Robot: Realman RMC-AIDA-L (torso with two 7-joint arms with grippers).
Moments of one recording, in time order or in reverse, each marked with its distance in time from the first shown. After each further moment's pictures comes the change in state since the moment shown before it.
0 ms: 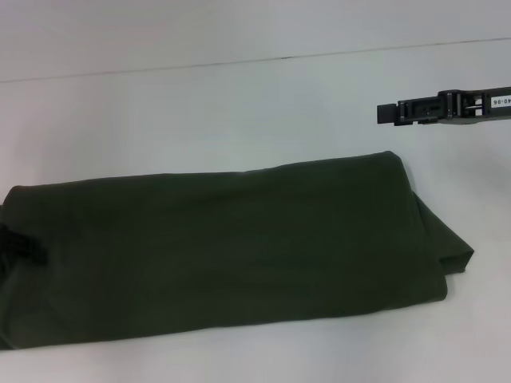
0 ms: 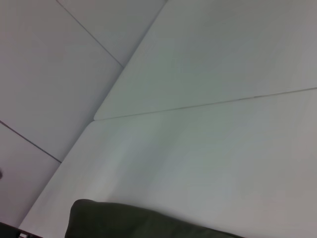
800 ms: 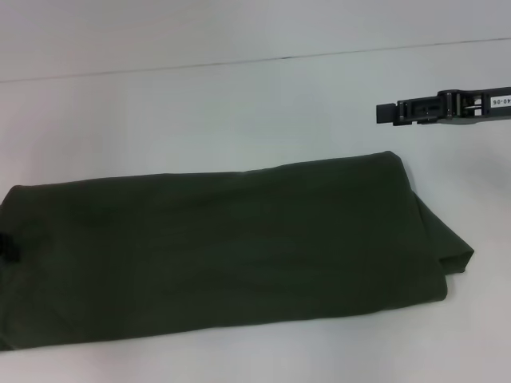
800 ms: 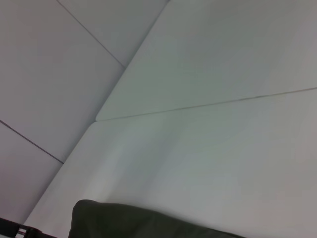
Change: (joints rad) left arm 0.018 0.006 -0.006 -0.055 0.047 -0.014 -0.046; right arm 0.000 0.001 0.000 0.002 0.005 -0.002 0.001
